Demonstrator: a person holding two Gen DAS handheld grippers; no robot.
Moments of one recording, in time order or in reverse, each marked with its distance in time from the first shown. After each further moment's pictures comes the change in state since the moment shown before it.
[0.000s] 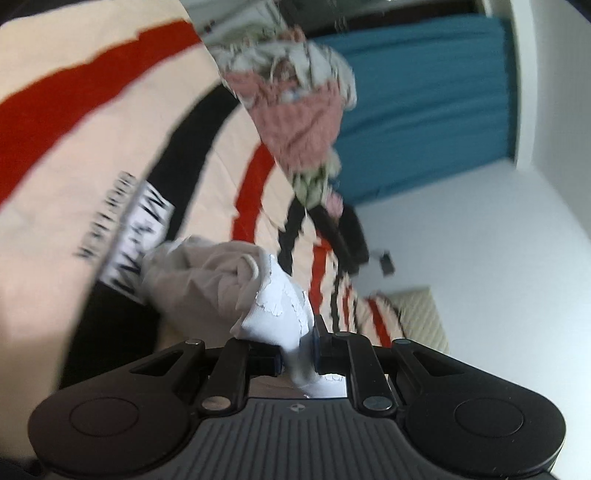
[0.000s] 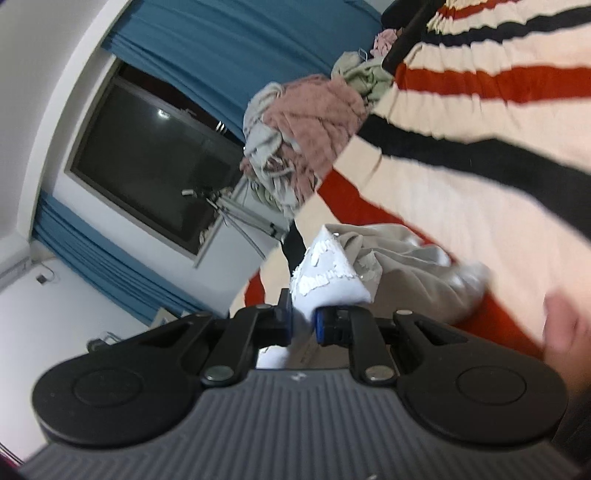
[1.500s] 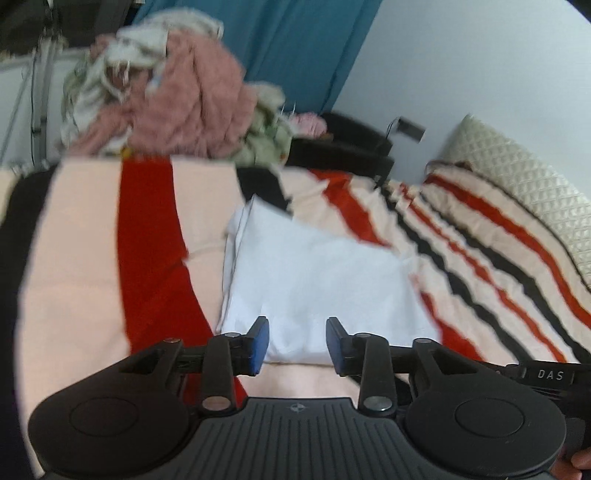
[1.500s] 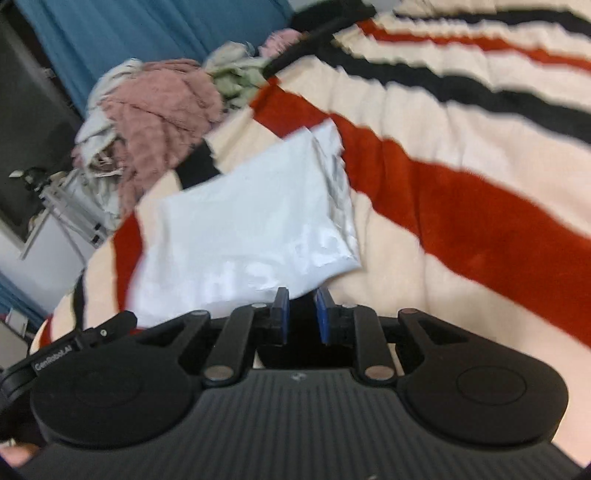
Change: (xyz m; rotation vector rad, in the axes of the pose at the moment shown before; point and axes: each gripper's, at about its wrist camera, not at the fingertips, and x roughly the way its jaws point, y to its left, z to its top) left arm 0.324 -0.105 0.037 0.819 0.125 0.230; right arm 0.171 -0.109 0.155 -0.246 0.024 -0.520
